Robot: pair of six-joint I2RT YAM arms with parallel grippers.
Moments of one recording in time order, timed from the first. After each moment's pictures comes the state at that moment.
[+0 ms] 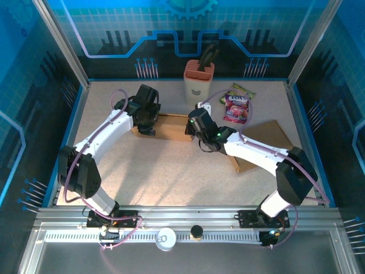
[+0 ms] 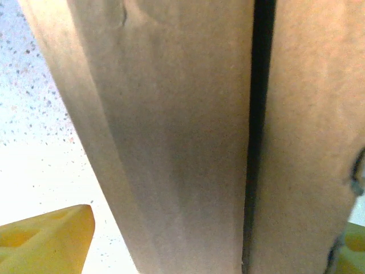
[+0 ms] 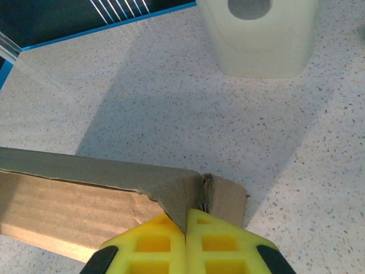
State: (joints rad) left arm -0.36 1.61 1.40 -0.83 -0.04 -1.76; right arm 0.76 1.58 1.14 -0.22 0.36 0.67
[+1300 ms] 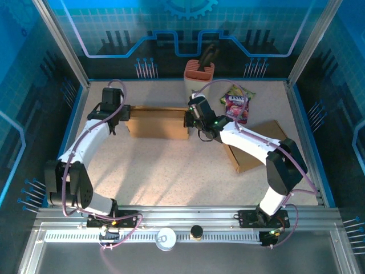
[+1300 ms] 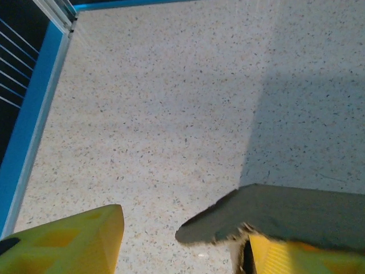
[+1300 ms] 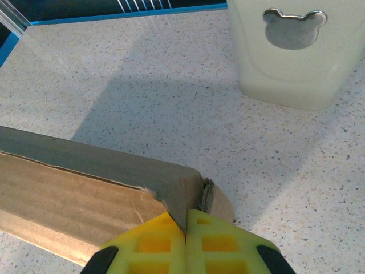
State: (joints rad) left arm -0.03 1.47 1.14 -0.44 -0.23 -0.03; right arm 0.69 1.70 1.29 -0.25 0.22 0.50
